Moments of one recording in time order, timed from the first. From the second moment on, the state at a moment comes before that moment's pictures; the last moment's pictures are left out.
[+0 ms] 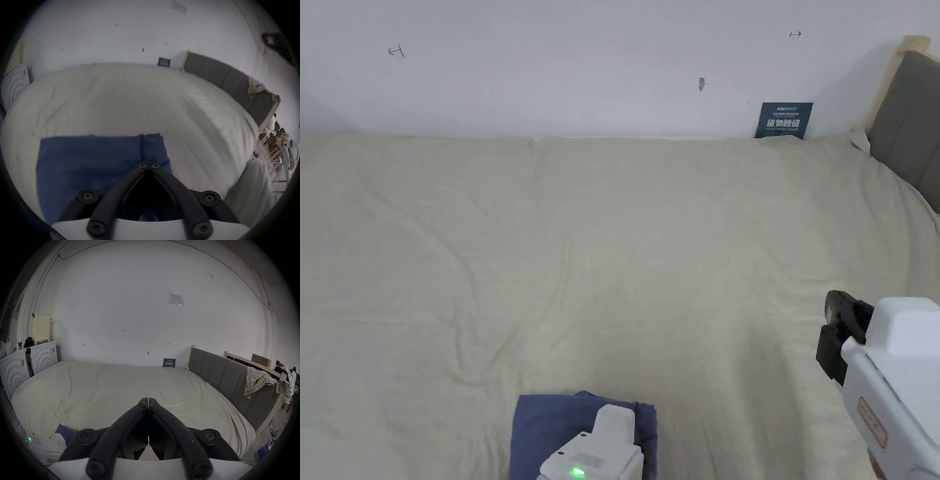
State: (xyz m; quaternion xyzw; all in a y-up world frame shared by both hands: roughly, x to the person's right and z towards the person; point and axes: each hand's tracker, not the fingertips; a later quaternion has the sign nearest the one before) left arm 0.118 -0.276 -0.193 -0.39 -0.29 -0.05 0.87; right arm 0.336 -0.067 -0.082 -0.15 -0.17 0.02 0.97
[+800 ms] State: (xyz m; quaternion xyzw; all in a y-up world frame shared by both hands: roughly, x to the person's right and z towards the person) left arm 0.028 -0.105 -0.204 -0.16 -0.26 -0.01 0.95; right arm 0.300 -0.040 -0.080 -0.11 -0.15 0.03 0.98
